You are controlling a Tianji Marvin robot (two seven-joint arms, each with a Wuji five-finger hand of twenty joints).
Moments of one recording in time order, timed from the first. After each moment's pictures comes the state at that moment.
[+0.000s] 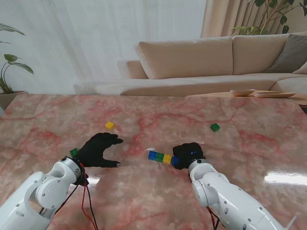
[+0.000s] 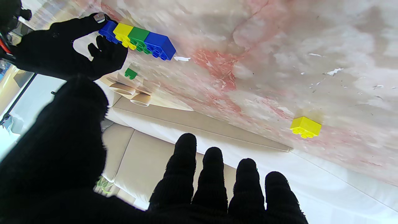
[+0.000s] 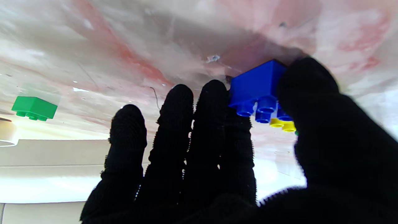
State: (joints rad) left arm 1.66 -1.06 -1.32 -1.66 0.71 -0.21 -0.13; right arm -1.37 -1.05 0.81 -1.44 -1.08 0.35 0.00; left_hand 0.45 -0.52 0.53 -0.11 0.40 0.05 0.20 0.17 0.26 0.01 0.25 0.22 0.12 0.04 0.14 0.35 -0.03 -0.03 0.12 0.36; right_hand 0.48 -0.68 0.84 -0.26 0.68 -0.20 0.80 0.59 0.97 -0.20 0.67 0.86 0.82 -0.16 0.95 0.75 0.49 -0.06 1.29 0.87
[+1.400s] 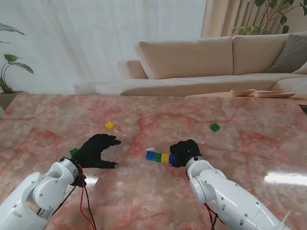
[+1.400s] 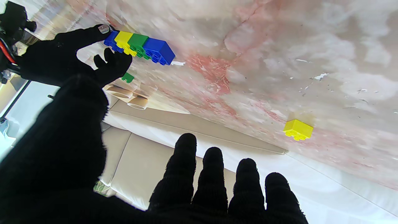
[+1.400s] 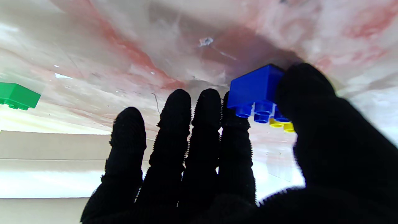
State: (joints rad) left arm 1.67 -1.06 -1.34 -1.66 0.71 -0.21 -0.15; right arm -1.32 -1.06 0.76 -1.42 -1.09 0.34 0.01; left_hand 0.45 -0.52 0.53 -0.11 0.40 0.05 0.20 0.17 0.26 0.01 0.25 0.22 0.12 0.04 0.14 0.35 -0.03 -0.03 0.10 0.32; right_hand 0.48 -0.64 0.80 -0.20 0.68 -0.17 0.65 0.73 0.80 -0.18 0.63 0.75 0.72 -0.16 0.90 0.75 0.41 -0.06 1.27 0.87
